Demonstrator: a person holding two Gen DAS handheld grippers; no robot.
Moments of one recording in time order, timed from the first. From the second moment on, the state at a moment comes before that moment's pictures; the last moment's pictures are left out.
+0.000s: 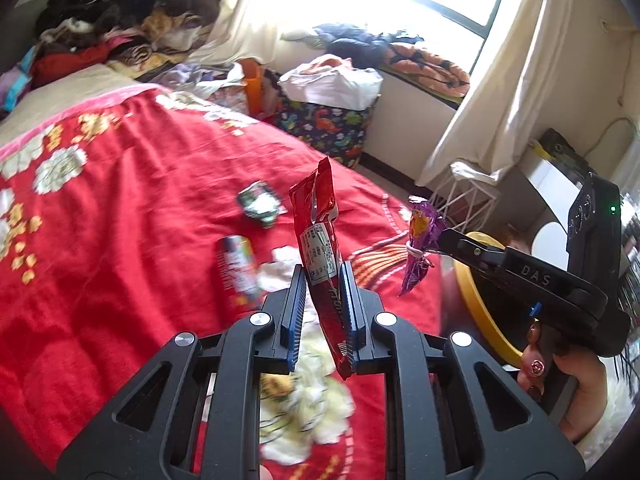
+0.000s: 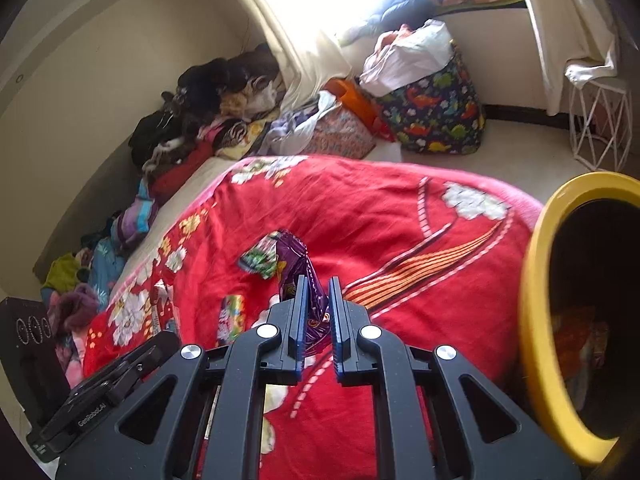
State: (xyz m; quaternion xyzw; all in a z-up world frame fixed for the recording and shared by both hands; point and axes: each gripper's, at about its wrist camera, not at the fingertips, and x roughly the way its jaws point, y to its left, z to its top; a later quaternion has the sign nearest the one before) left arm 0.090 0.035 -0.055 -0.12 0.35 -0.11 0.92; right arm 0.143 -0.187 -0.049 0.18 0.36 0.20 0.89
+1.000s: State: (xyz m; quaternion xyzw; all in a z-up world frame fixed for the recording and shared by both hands) left arm 0.090 -0.079 -0.033 -0.06 0.32 -0.21 0.92; right arm 0.113 -0.310 -0.040 0.23 0.32 0.09 0.91
